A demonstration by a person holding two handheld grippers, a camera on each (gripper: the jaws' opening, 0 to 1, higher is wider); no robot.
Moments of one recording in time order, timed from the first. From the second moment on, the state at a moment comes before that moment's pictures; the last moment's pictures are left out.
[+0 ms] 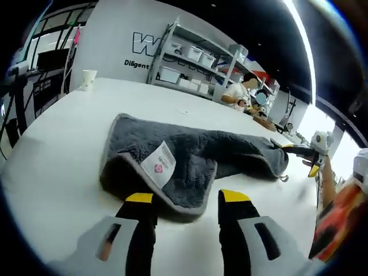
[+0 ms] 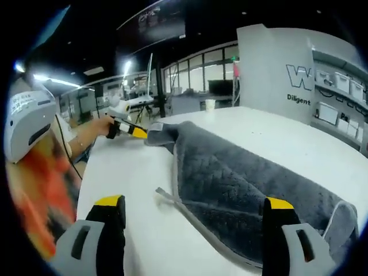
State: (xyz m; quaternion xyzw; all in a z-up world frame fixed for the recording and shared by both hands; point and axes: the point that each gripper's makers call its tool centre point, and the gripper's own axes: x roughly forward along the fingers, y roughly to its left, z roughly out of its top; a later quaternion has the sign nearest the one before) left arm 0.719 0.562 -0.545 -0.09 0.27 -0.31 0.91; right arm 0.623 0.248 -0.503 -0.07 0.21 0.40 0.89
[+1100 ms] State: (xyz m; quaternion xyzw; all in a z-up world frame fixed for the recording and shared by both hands) left arm 0.668 0.601 -0.550 0.01 0.37 -0.33 0.87; right arm 0.625 0.248 -0.511 -0.08 0.22 0.40 0.89
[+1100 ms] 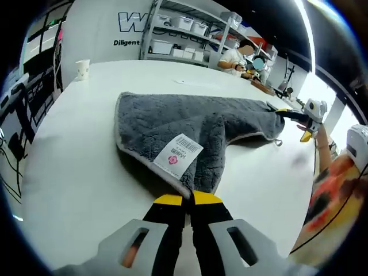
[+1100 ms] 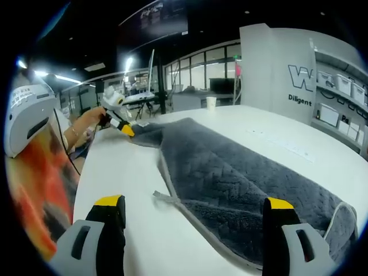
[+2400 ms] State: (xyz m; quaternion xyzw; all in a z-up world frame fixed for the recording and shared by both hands) left arm 0.666 0.591 -0.503 0.08 0.26 -0.35 0.90; right arm 0.636 0.214 -0.505 -0.09 0.22 0.33 0.91
